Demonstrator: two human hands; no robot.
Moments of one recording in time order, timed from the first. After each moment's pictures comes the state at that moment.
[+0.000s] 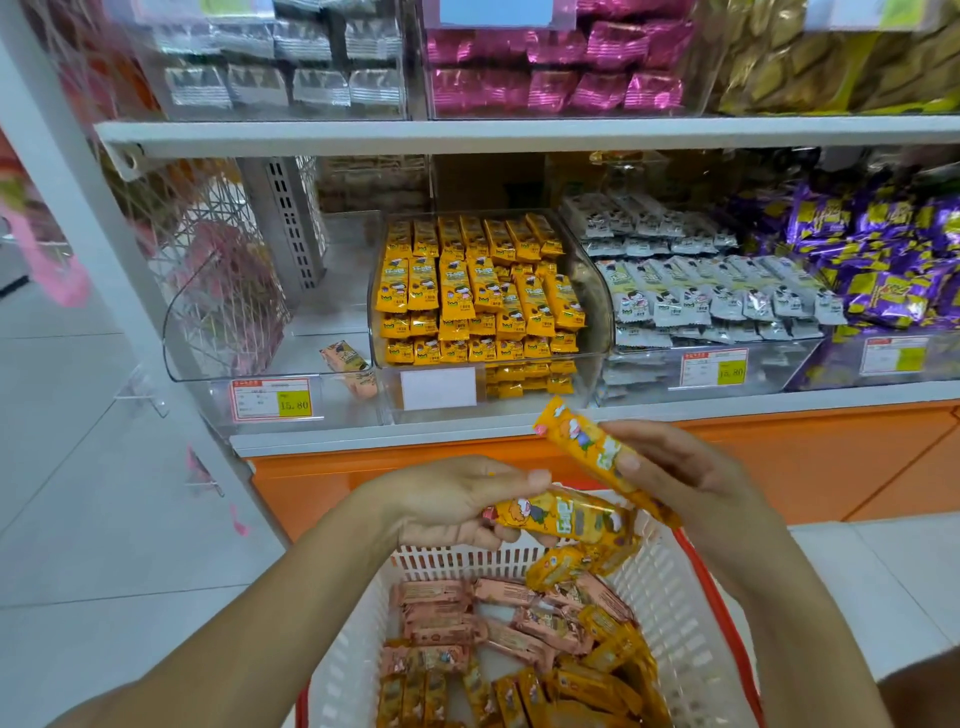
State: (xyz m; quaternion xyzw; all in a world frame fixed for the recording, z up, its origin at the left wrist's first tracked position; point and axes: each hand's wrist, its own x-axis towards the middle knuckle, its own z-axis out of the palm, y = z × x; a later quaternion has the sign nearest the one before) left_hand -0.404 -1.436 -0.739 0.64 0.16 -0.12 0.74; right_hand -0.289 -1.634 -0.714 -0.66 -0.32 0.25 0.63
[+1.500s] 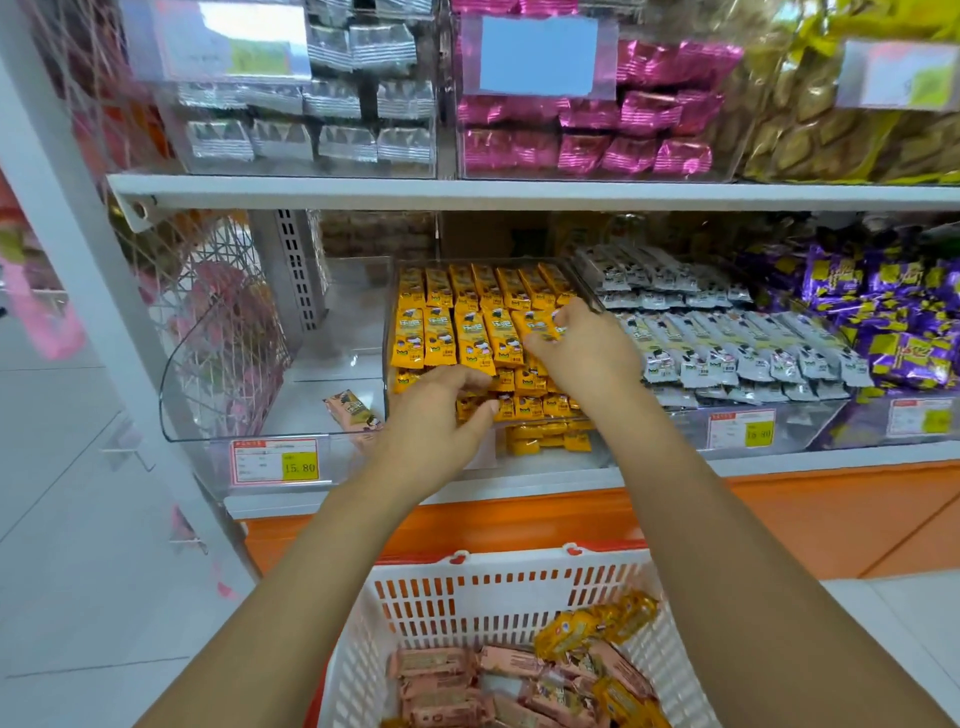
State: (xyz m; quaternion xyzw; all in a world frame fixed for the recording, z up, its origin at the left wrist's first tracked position) left_hand -0.372 -1.367 -0.690 0.90 0.21 0.27 0.28; right_hand -0.219 -1.447 -0.654 -0.92 -0.28 -0.05 0.27
